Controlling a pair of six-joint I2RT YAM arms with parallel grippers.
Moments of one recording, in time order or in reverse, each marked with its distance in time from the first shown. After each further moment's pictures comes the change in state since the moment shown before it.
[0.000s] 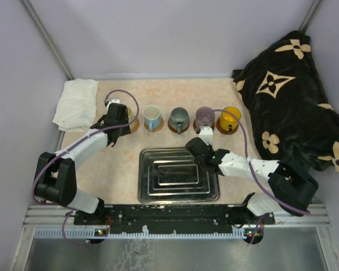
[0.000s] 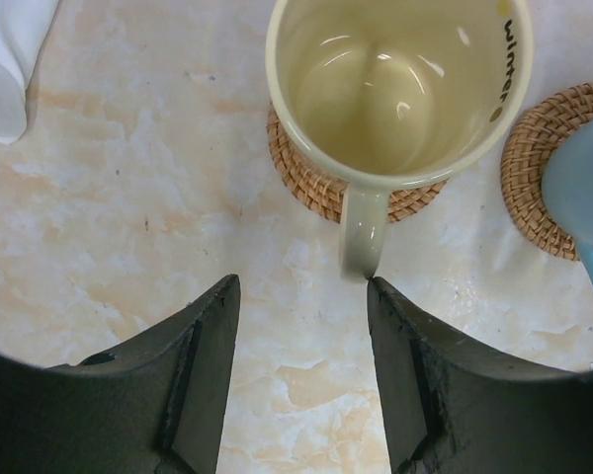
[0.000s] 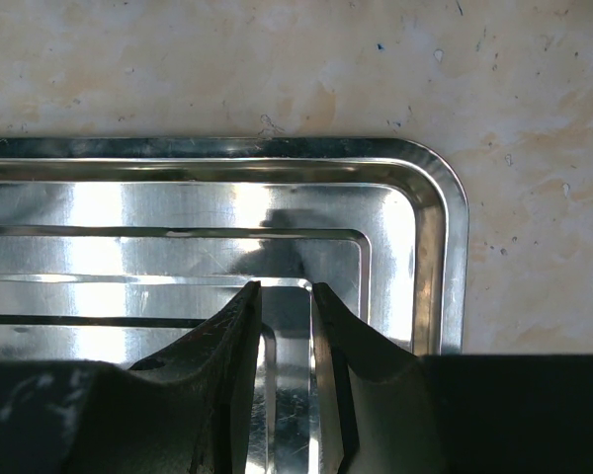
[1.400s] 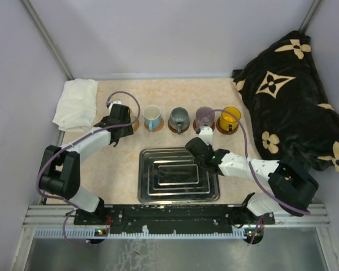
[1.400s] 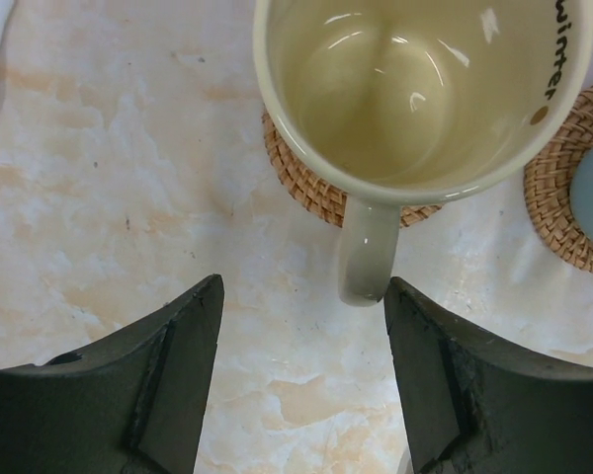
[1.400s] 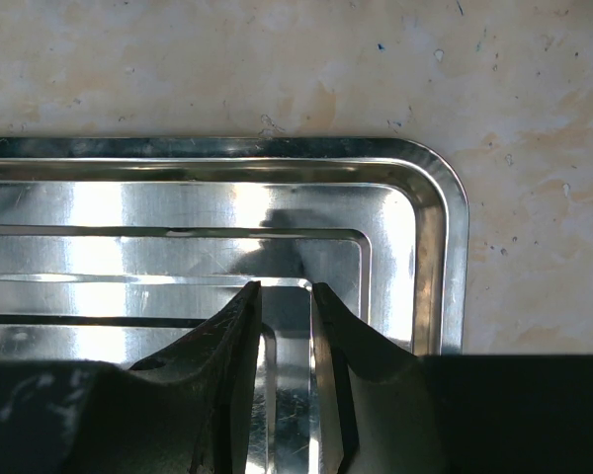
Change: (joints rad) left arm 0.000 0.075 0.005 0.015 0.006 -0.034; right arm 0.001 0.000 0.000 0.000 0.000 0.000
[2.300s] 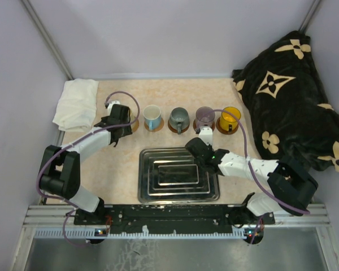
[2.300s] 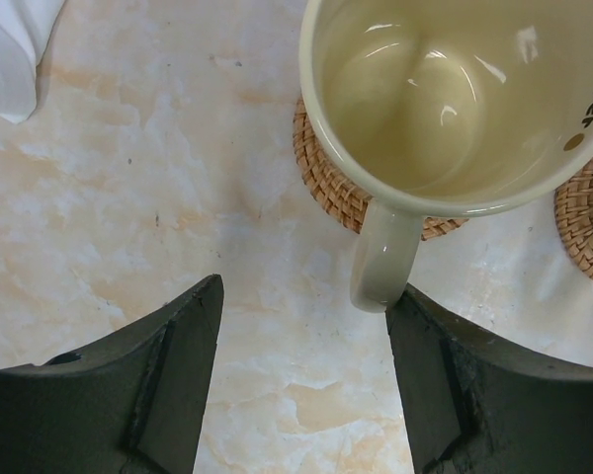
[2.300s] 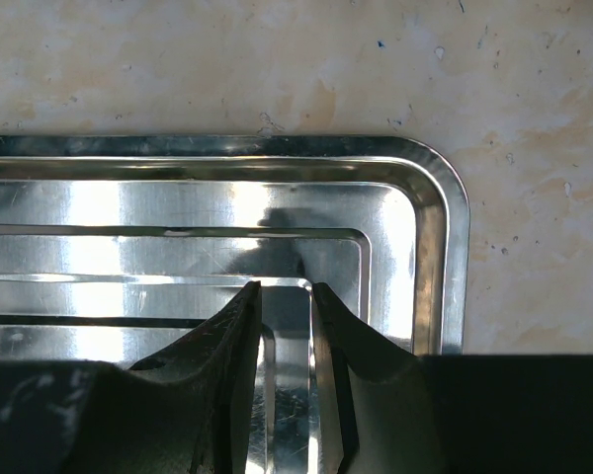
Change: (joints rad) left arm 0.000 0.001 0.001 -0.012 -0.075 -0.015; right arm 0.000 0.006 0.000 0.000 0.000 0.000
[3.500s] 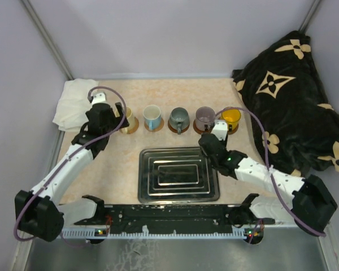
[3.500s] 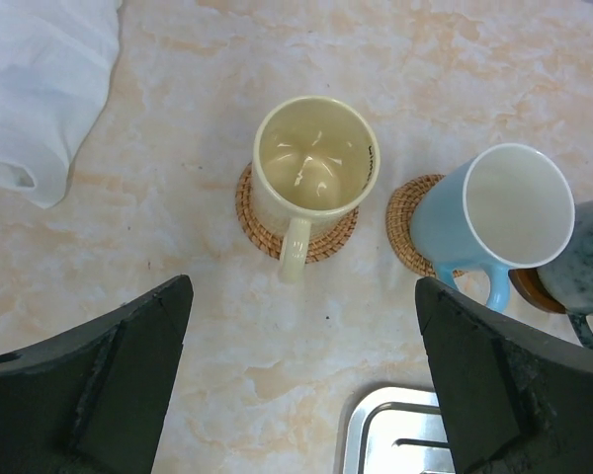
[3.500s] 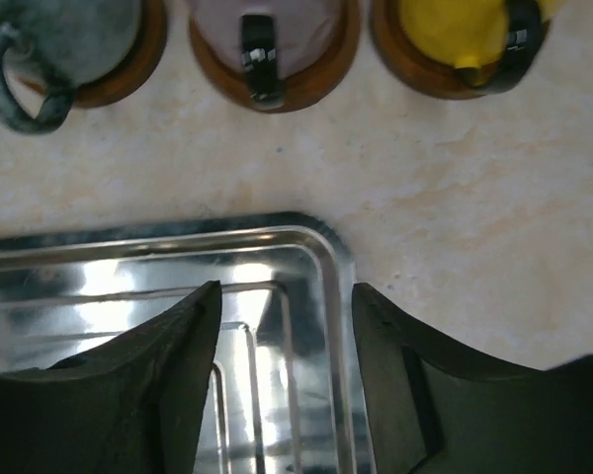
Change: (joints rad) left arm 0.000 -0.379 -0.038 0.025 0.117 0.038; right arm -0.037 -0.218 -0.043 -0.008 0.099 -0.064
